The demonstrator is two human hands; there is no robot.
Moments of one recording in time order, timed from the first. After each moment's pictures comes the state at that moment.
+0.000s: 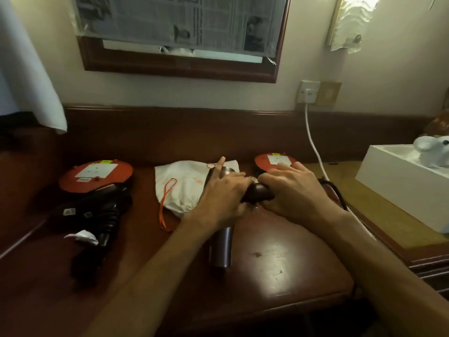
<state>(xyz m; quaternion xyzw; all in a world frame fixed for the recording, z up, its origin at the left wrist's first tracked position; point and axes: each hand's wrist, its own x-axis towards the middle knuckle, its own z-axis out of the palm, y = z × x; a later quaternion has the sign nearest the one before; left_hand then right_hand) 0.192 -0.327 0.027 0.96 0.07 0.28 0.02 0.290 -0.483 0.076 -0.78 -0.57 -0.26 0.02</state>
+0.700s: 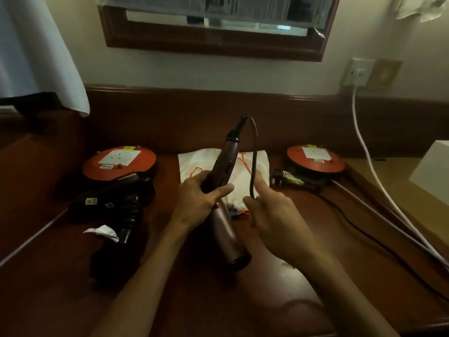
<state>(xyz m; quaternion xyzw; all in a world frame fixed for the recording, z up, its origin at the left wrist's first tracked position) 0.141 -0.241 -0.023 0.78 0.27 0.36 0.44 0.226 -0.415 0.025 -0.73 -0.52 0.11 0.42</state>
